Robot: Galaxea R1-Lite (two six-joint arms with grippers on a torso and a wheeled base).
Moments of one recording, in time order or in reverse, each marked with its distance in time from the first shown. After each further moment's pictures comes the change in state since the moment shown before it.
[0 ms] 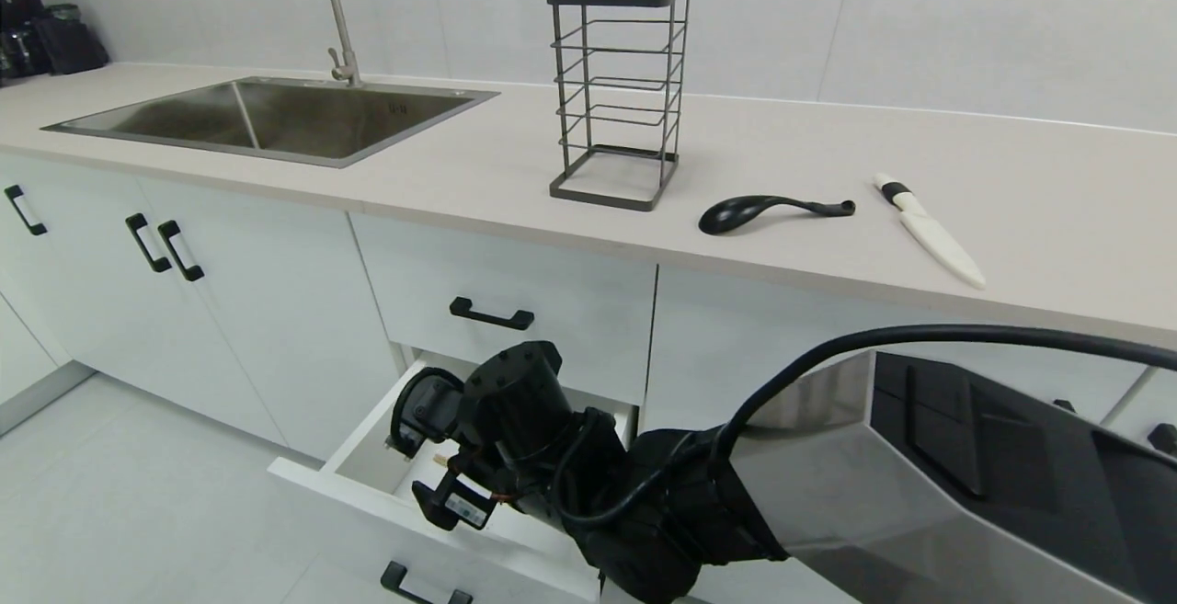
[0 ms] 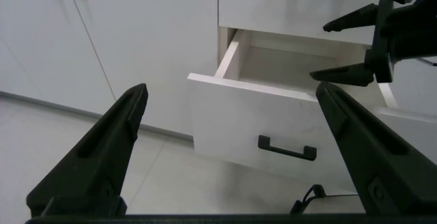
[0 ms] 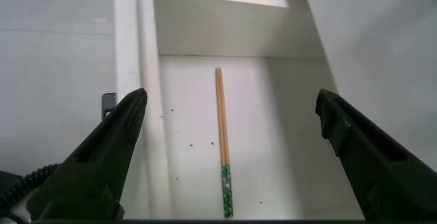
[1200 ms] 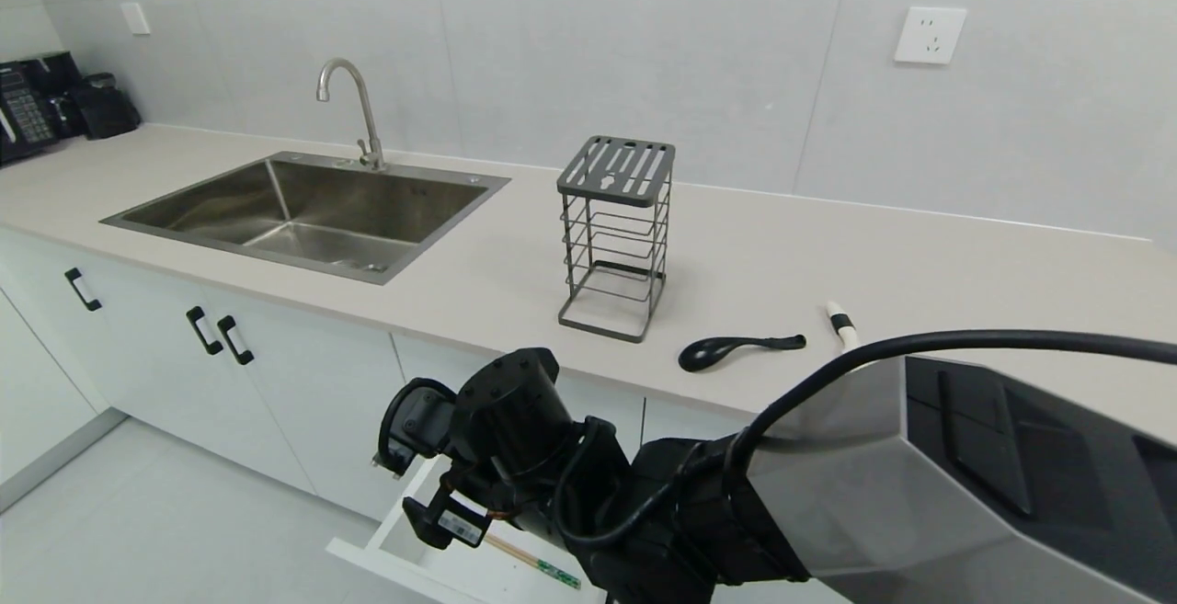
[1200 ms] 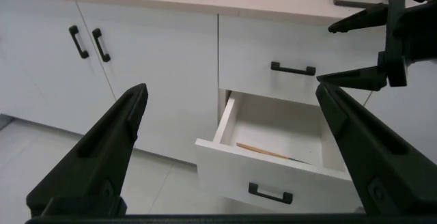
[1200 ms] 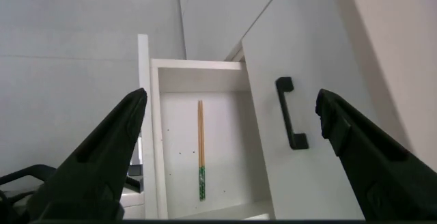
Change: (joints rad) left arm 0.000 0.000 0.000 -0.002 0.000 0.000; right arm 0.022 -0.035 0.037 0.004 0.002 0.003
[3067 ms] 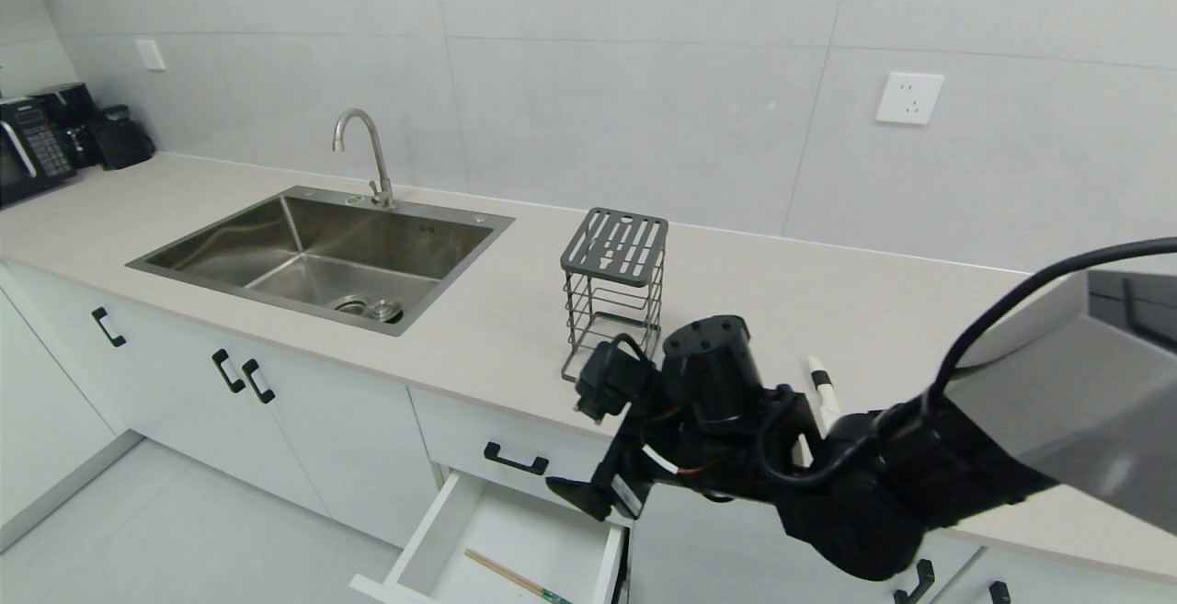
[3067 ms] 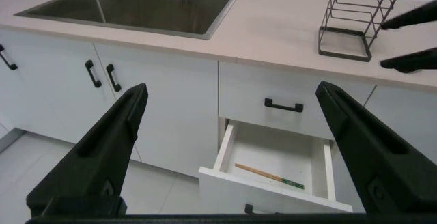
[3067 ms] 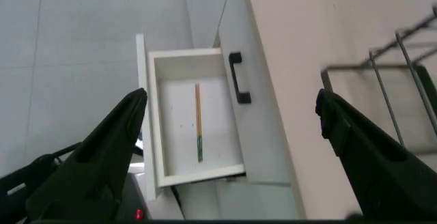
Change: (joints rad) left arm 0.000 0.000 0.000 0.000 0.000 0.000; right arm -0.260 -0.242 0.516 -0.215 0.265 0.050
